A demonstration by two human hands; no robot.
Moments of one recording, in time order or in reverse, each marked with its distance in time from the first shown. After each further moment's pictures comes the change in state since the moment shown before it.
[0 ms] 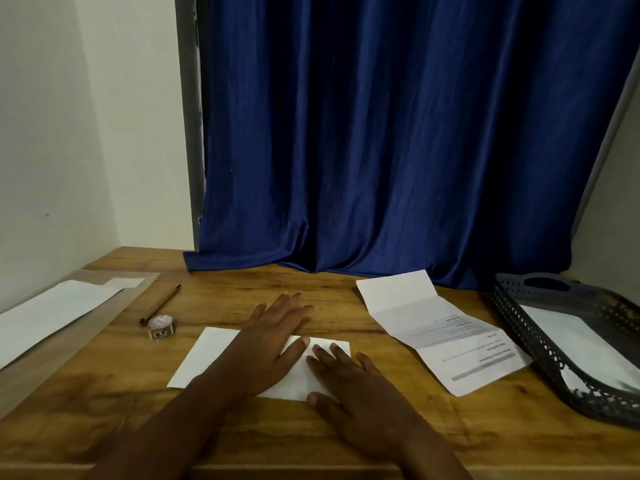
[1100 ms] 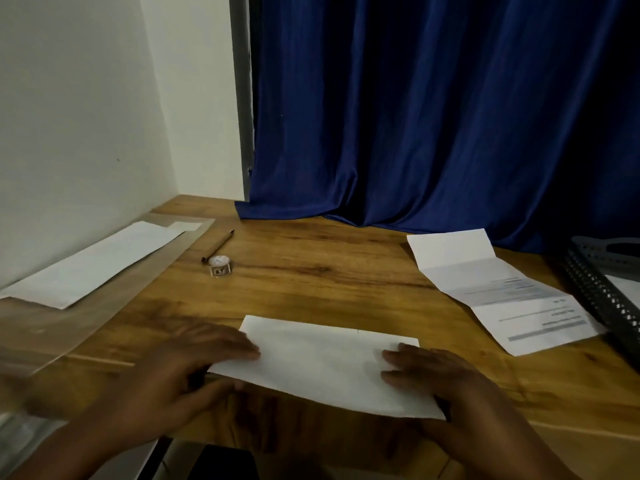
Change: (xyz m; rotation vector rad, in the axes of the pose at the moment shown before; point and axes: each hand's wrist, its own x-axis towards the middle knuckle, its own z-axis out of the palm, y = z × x) left_hand -0.192 -0.012 -0.075 -0.244 0.124 -0.067; right_hand -0.085 -0.011 -0.018 0.200 0.245 -0.123
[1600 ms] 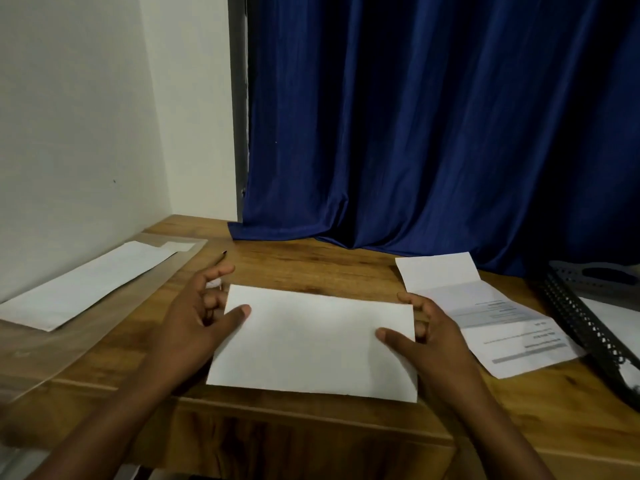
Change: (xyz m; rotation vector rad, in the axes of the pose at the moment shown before) left_hand 0.073 -0.002 0.014 -0.409 0.448 -0.437; right_hand 0.065 -0.006 -0.011 0.526 0.357 0.498
